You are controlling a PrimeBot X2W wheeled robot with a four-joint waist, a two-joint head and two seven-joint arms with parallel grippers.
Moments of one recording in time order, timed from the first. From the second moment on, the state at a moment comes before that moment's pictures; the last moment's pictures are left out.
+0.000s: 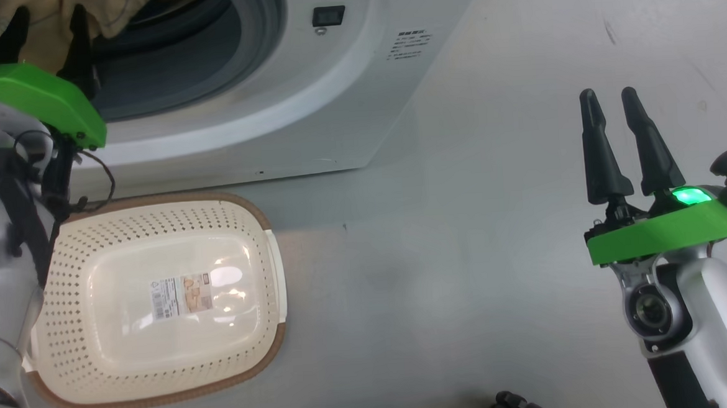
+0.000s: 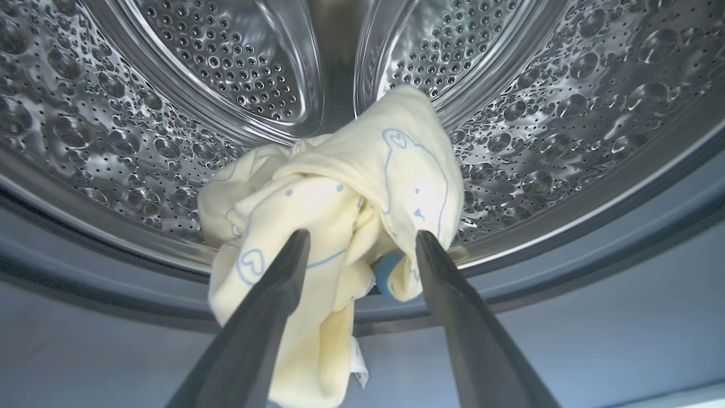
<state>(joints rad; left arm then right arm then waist) -1.19 0.30 -0.67 1.12 -0.73 -0.13 -0.25 -0.27 -0.12 0.16 0.04 0.59 0.12 -0.26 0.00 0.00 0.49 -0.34</state>
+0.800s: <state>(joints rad) -0.86 0.24 -0.44 0.86 -0.63 -0.13 -0.25 -0.23 -0.19 0.13 0.05 0.58 0.12 -0.26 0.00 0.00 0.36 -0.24</state>
